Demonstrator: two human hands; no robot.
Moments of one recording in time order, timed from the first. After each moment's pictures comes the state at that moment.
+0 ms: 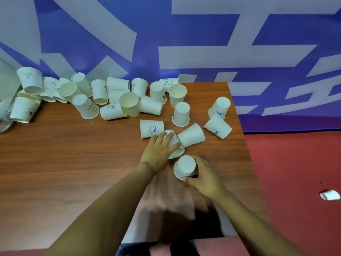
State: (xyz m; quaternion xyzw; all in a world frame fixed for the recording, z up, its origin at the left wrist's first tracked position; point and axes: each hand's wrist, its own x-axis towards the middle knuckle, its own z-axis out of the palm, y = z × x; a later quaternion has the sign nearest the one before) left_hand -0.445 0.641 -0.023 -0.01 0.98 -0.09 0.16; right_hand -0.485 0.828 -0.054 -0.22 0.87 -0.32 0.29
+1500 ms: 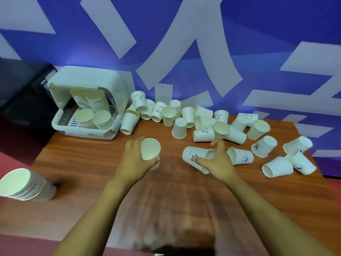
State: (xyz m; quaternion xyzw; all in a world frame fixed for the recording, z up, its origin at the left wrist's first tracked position) left_hand -0.183 0.339 0.067 -0.36 0.84 0.40 -0.11; right_hand -0.349 0.531 0.062 -0.20 0.87 -0.39 0.21
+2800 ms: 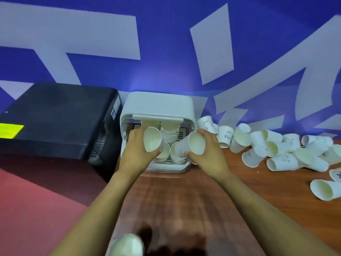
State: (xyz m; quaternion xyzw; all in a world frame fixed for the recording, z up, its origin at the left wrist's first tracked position) left_hand -0.103 -0.011 0.074 -0.30 0.85 0.40 -0.19; right_hand -0.237 0.164 0.070 -0.30 0.86 -0.40 0.09
